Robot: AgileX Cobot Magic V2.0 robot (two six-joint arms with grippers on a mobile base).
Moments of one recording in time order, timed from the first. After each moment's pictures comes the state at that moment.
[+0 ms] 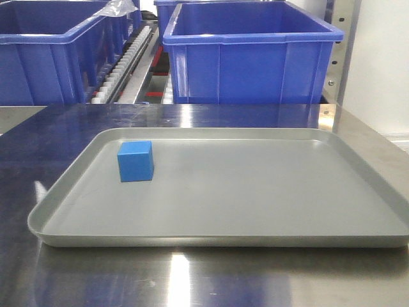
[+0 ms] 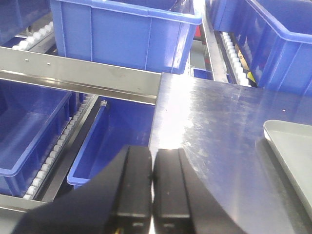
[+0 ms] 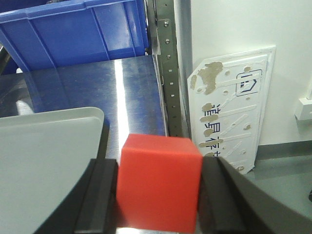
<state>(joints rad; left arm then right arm) 0.00 0.00 0.01 0.07 0.18 -0.24 0.05 0.26 -0.27 -0.13 0.35 0.32</state>
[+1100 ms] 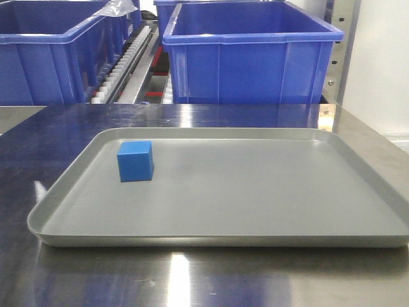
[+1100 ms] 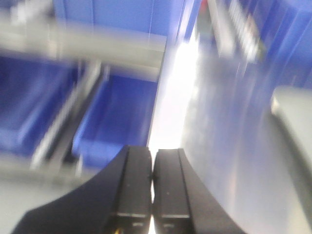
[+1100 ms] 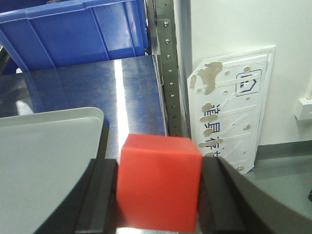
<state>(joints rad) -0.01 0.18 -0.11 0.06 0.32 -0.24 0.05 0.26 -0.27 -0.13 0.35 0.32</state>
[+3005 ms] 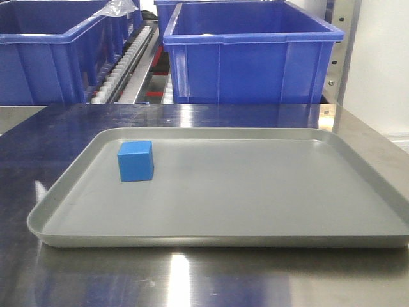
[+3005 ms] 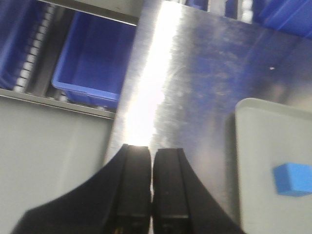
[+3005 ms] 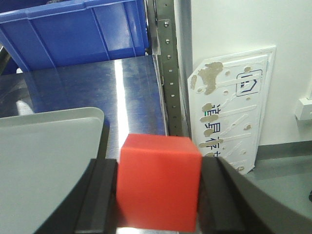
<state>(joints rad) -0.08 0.88 -0.83 0.02 0.69 -0.27 0.05 0.26 -0.27 -0.13 0.35 0.32</state>
